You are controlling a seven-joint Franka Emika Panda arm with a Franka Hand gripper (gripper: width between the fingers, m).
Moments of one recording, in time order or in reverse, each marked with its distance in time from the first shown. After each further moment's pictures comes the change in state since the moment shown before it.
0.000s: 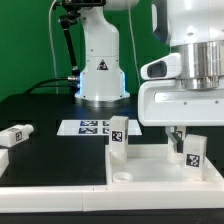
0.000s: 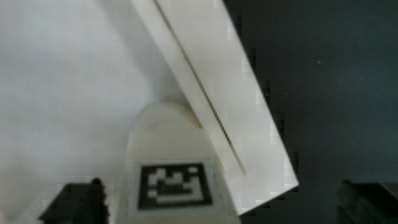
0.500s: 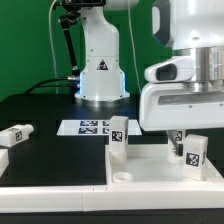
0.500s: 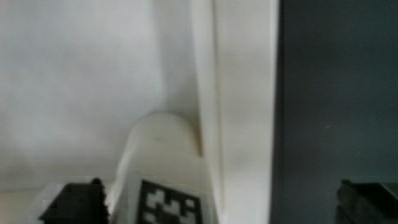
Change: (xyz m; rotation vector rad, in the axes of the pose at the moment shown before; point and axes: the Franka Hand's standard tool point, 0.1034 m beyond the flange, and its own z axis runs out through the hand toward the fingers) arm -0.017 -0.005 0.006 -0.050 -0.019 -0.341
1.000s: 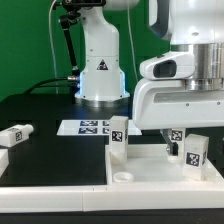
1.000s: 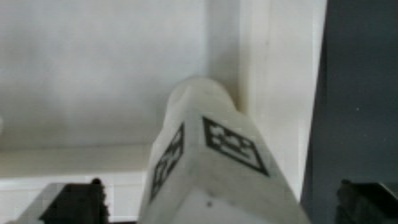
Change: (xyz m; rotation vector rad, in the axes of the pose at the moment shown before) arm 0.021 0.023 -0.007 -0.005 -0.036 -0.005
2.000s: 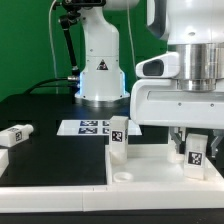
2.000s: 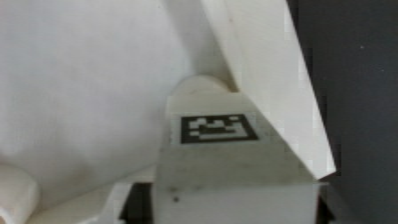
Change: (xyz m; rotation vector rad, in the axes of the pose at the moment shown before) arm 0.000 0.003 0.000 -0.003 0.001 0.428
